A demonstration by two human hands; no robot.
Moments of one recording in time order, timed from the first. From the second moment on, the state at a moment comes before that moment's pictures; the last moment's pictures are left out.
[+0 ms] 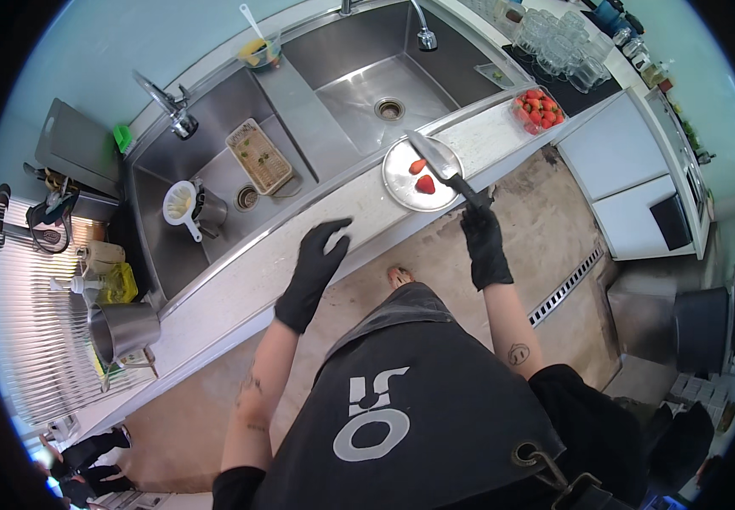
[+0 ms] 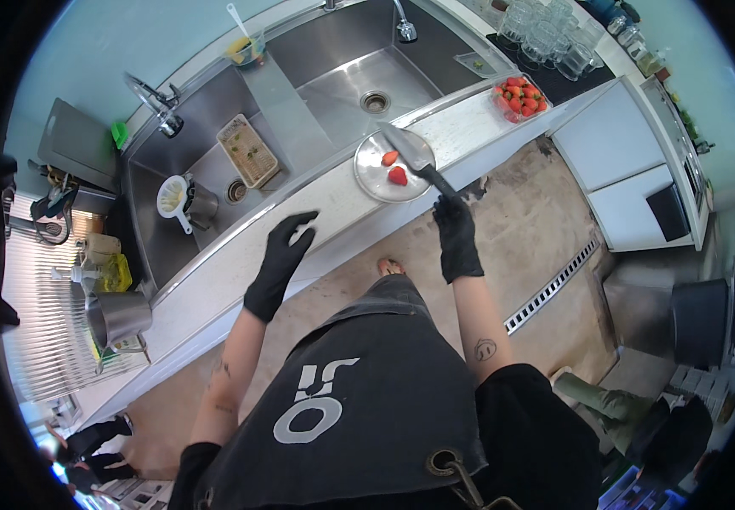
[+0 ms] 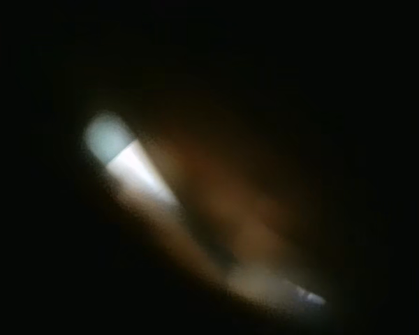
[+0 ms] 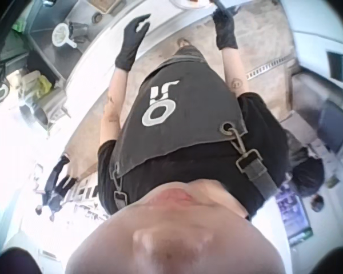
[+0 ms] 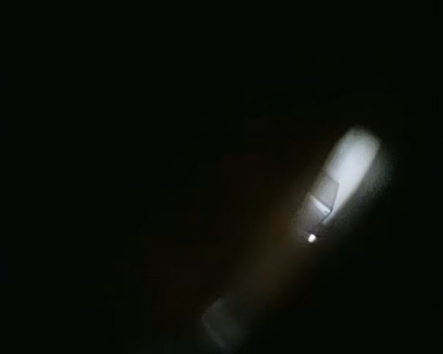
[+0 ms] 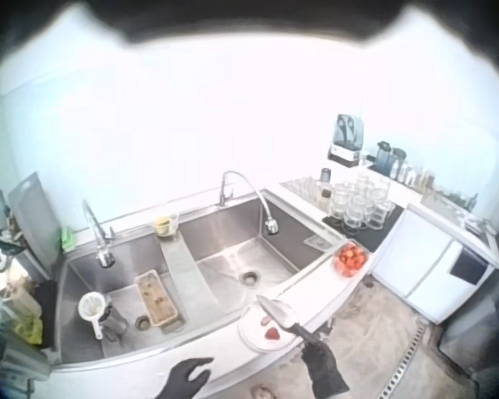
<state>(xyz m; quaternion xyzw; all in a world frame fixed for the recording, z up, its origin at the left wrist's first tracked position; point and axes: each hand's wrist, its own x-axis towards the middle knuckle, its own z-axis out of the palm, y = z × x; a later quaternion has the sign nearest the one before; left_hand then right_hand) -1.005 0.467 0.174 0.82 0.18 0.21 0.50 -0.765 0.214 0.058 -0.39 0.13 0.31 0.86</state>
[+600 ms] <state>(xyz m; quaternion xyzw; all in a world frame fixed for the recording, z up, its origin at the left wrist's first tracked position) -0.812 0.440 0.119 0.83 0.20 0.23 0.47 -0.707 0.208 0.107 -0.78 -0.08 0.18 0.59</state>
